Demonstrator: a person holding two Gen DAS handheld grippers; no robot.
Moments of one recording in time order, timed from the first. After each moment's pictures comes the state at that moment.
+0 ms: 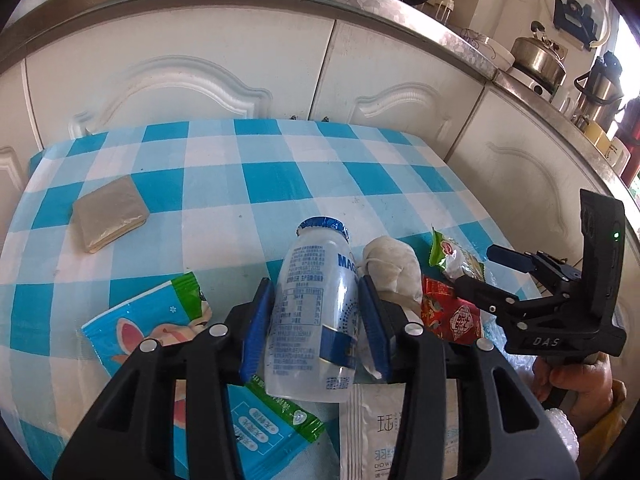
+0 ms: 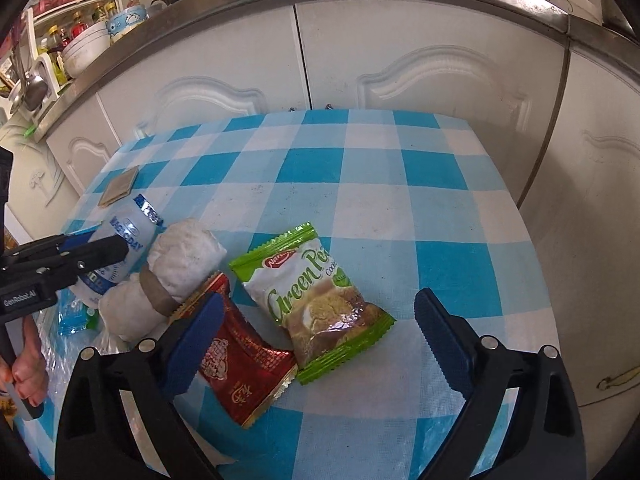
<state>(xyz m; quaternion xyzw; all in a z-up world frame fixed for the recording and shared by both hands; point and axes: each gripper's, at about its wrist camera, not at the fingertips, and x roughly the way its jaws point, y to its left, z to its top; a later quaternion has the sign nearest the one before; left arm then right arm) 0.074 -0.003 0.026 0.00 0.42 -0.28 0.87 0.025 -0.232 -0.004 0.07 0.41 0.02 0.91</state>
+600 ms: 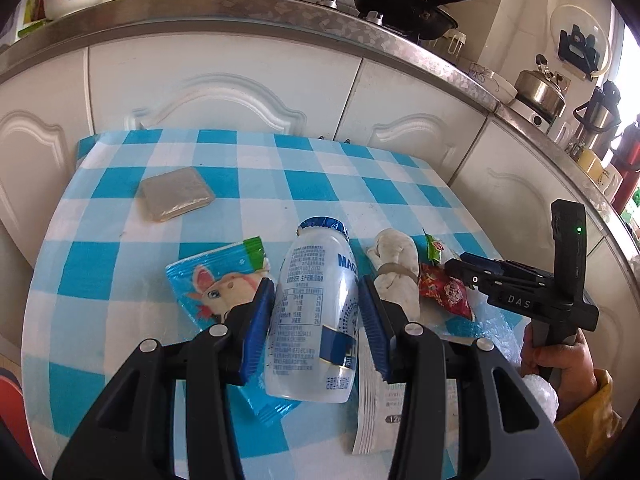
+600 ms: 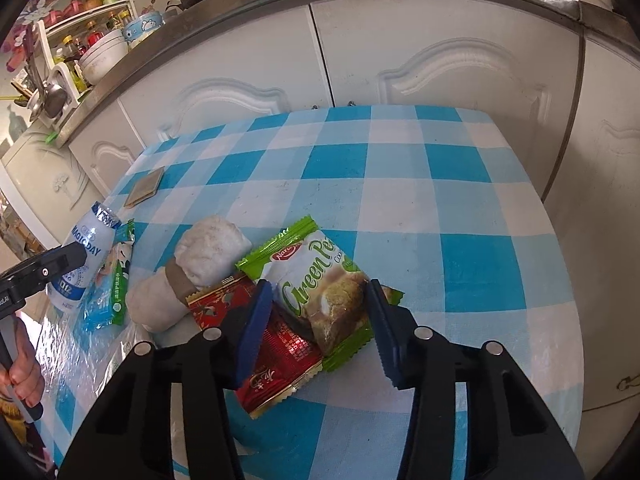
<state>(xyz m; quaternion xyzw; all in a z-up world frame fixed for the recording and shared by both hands) 0.026 0.056 0.049 -0.04 0.39 -0.25 0.88 0.021 -0.230 -0.001 0.10 0.41 0.06 0.91</state>
